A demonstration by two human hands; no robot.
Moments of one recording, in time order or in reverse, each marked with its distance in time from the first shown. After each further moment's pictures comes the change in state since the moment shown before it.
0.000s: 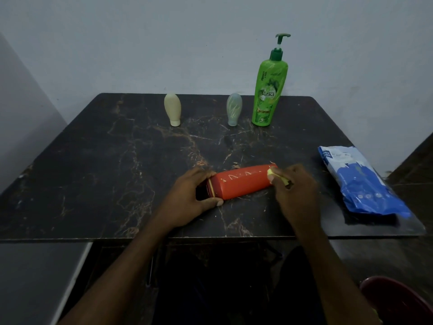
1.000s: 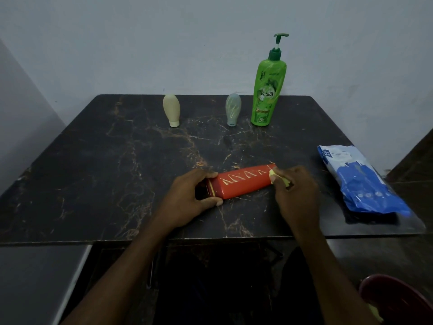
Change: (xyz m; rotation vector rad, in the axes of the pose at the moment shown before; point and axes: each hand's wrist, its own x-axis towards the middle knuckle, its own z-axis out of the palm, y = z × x) left_hand -0.001 0.003 -0.003 -0.027 0.030 -0.013; right_hand -0.004 0.000 0.004 -0.050 0.045 0.029
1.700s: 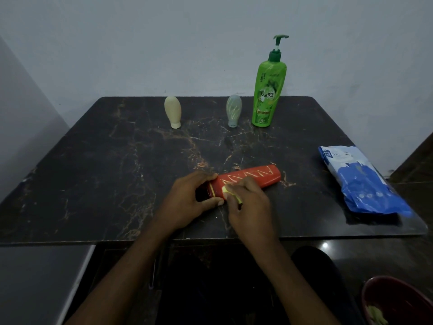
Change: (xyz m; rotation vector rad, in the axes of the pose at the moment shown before) left_hand -0.003 0.002 -0.001 0.054 0.037 0.069; right_hand -0.050 -0.056 0.039 0.090 -0.191 -0.241
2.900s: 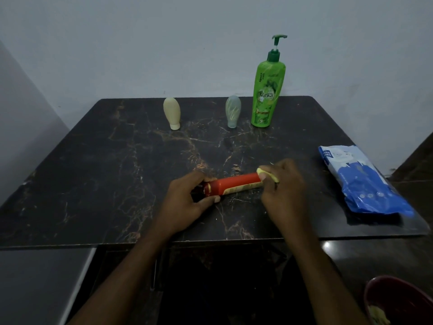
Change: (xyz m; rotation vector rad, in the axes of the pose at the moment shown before) left_hand -0.002 0.004 -0.002 -0.090 0.090 -0.009; right_hand 0.033 0.021 -0.050 -0.069 0.088 0.228
